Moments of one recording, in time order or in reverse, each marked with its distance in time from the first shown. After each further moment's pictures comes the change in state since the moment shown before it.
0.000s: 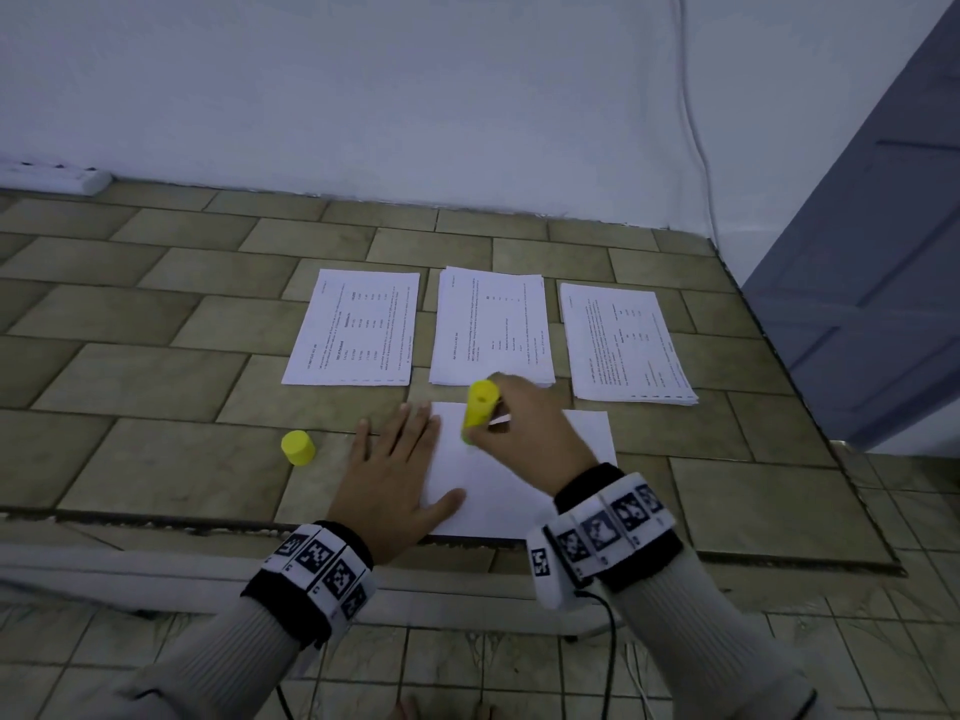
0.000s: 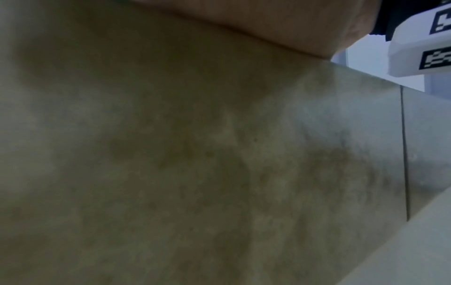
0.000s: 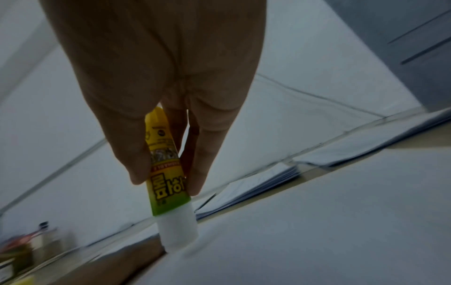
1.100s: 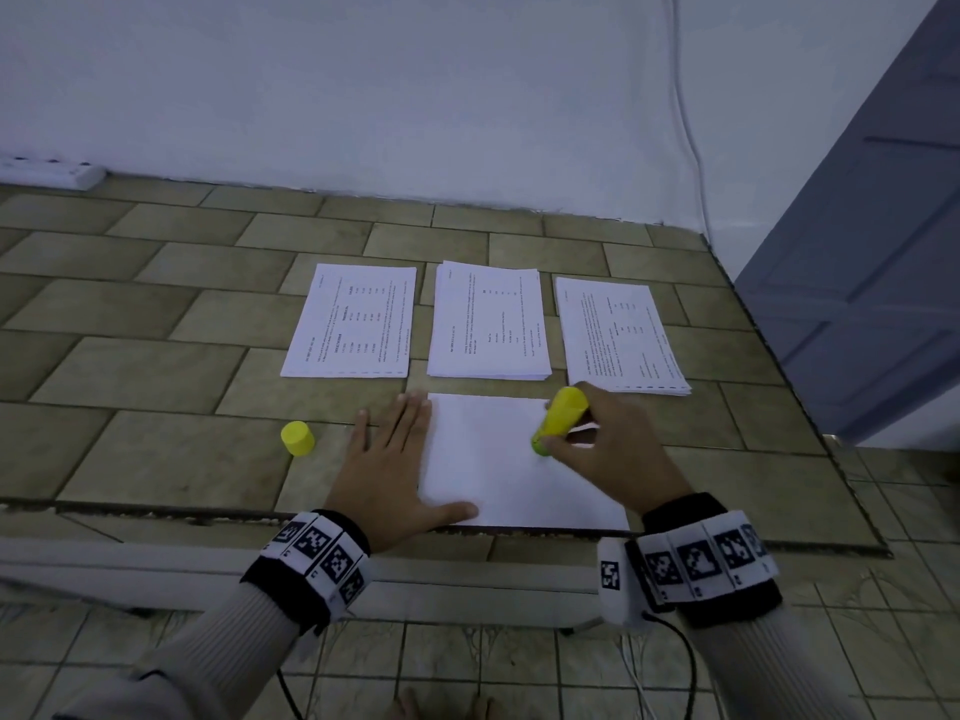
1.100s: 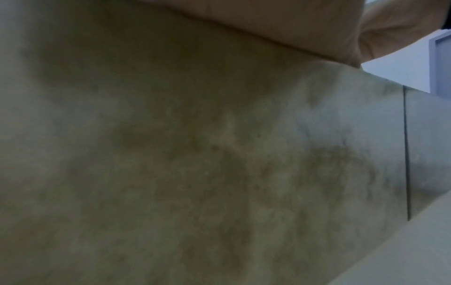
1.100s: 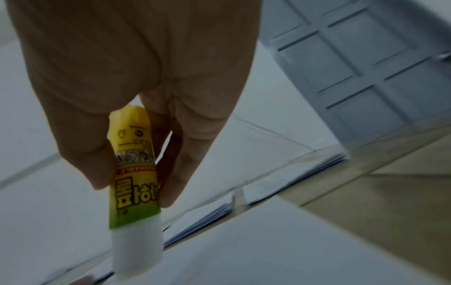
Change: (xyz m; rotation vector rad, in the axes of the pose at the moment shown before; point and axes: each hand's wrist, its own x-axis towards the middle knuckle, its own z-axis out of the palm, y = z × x) left_hand -0.001 0.004 -0.009 -0.002 -0.109 -0.057; right_hand -0.055 0.027 -0.048 0.048 0.122 -0.005
